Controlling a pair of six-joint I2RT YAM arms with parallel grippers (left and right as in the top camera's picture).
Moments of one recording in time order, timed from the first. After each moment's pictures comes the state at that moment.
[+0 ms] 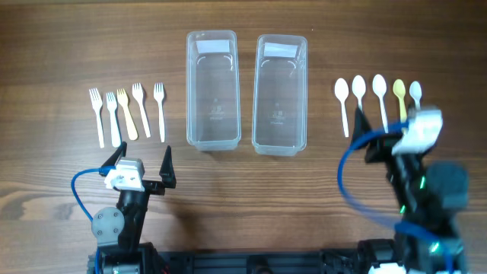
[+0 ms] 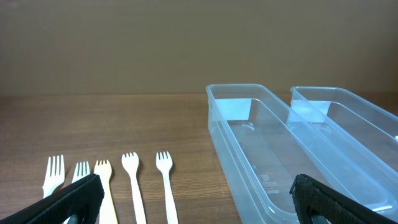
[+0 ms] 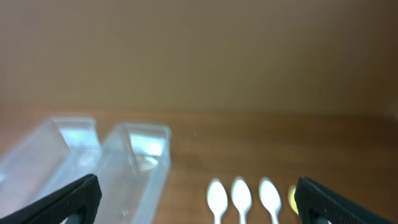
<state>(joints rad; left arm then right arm) 0.10 0.01 0.02 -0.06 0.23 -0.04 0.05 0.61 0.71 -0.31 -0.03 0.00</state>
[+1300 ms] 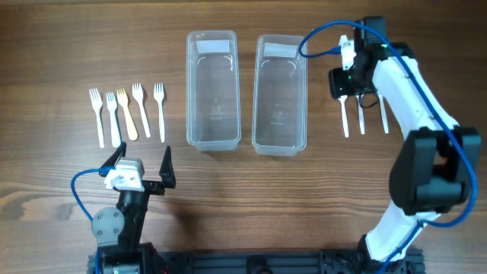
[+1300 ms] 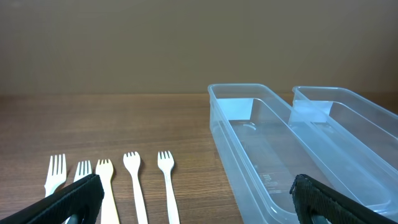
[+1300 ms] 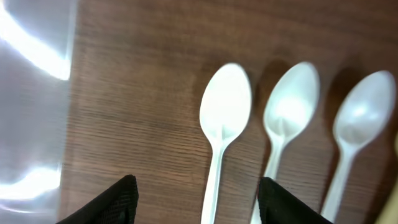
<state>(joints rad) 0.10 0.01 0.01 -0.06 0.22 -0.04 0.05 1.96 1.52 -0.87 0.01 -0.11</state>
